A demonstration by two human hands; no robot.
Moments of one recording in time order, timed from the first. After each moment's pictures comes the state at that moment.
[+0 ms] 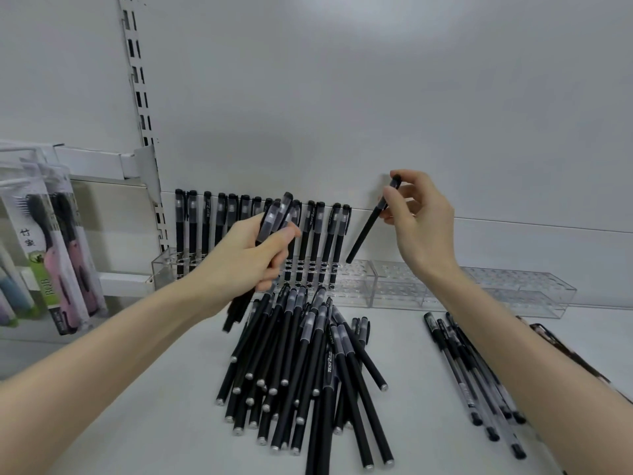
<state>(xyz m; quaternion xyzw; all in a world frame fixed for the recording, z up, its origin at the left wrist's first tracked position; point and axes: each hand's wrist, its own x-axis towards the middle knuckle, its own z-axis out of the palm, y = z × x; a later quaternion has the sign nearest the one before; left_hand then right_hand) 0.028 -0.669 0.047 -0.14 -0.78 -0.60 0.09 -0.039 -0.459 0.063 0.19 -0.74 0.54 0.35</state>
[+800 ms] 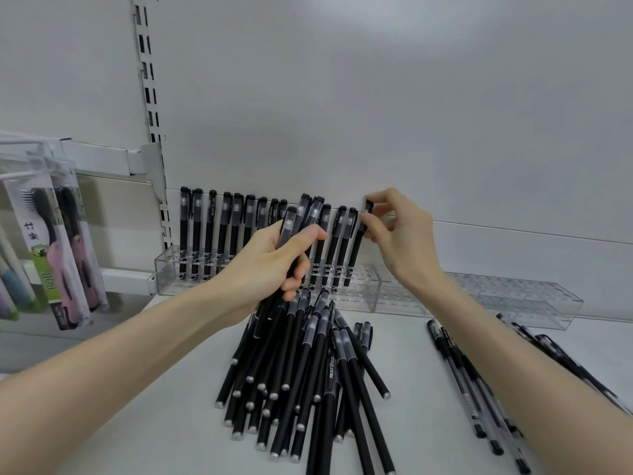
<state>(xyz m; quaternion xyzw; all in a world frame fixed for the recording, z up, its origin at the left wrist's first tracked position) 0.025 -0.652 0.040 -0.13 -0.73 -0.67 0.04 -0.054 -0.471 0.051 0.23 -0.83 0.38 0.34</state>
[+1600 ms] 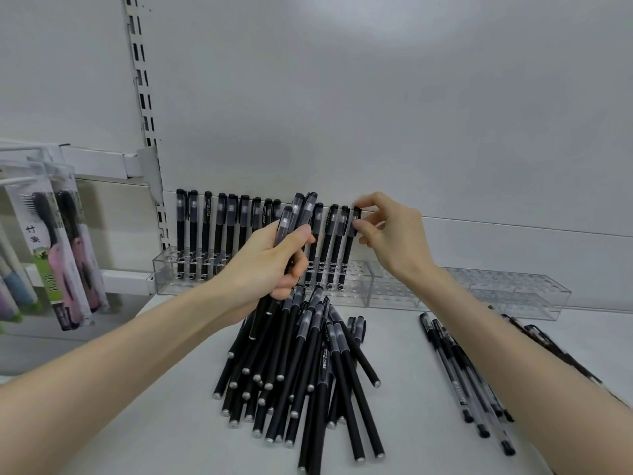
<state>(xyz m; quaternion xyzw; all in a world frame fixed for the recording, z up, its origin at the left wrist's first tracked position) 0.028 -0.645 0.041 -0.11 -0.72 -0.69 0.04 -0.046 -0.465 0.054 0.20 -0.86 0.38 0.27</state>
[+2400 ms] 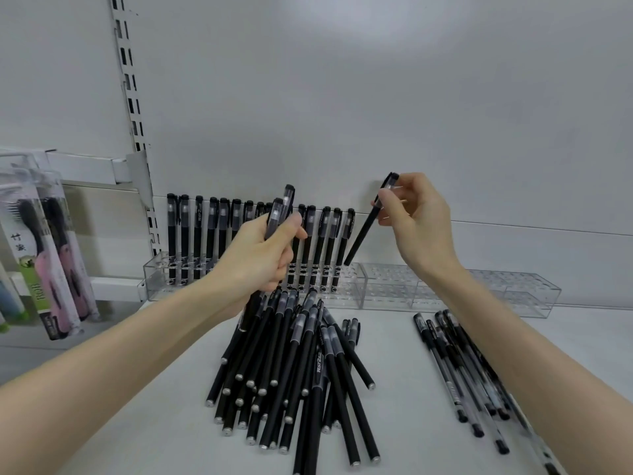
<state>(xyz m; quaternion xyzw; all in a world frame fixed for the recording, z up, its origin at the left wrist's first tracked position) 0.025 -0.645 0.050 -0.09 -0.75 -0.65 0.10 -0.028 -0.449 0.073 0.19 -0.75 0.54 0.32</state>
